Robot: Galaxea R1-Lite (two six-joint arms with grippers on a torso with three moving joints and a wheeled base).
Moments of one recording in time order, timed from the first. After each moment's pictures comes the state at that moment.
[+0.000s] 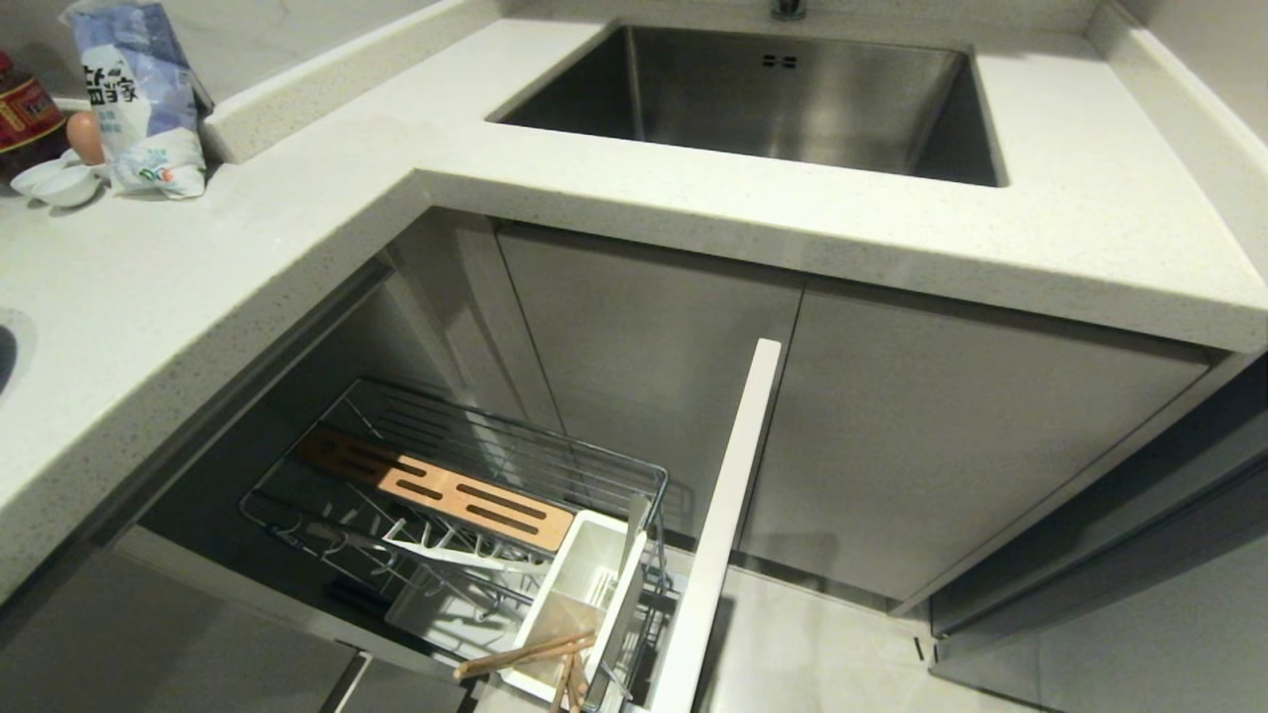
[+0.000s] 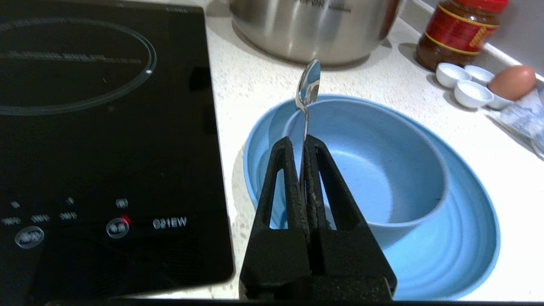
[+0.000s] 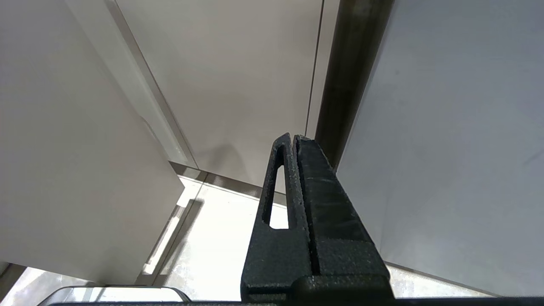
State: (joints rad) left arm 0.85 0.71 -0.65 -0.16 0.15 -0.40; right arm 0.00 0.00 0.00 -0.07 0.00 0.01
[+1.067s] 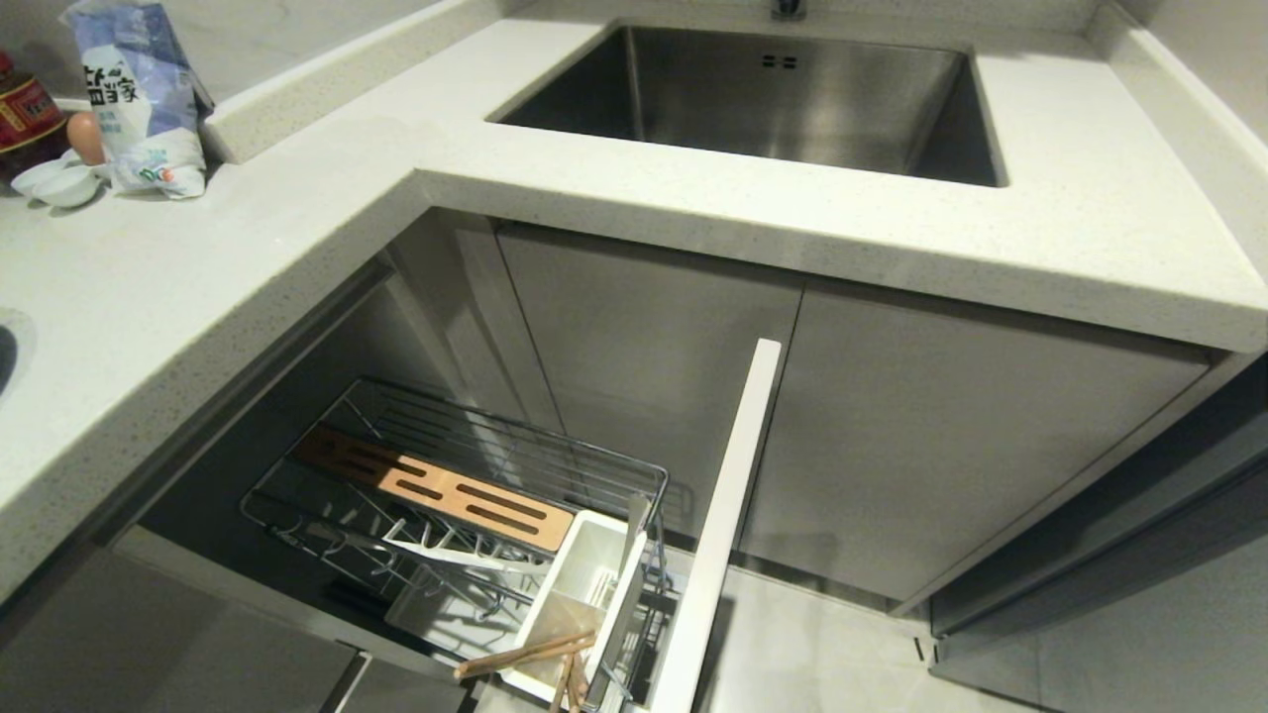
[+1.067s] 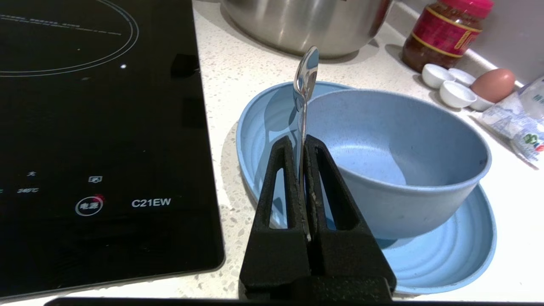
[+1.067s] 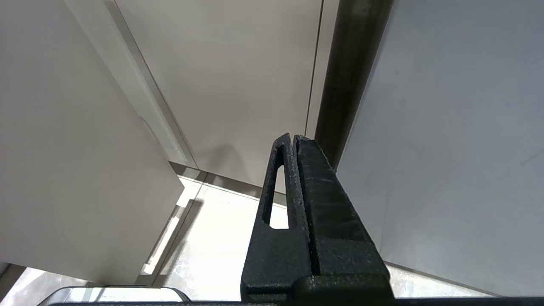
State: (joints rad) left arm 0.85 0.70 -0.49 -0.34 0.13 -0.48; right arm 0.00 0.00 0.00 -0.07 0.00 0.01
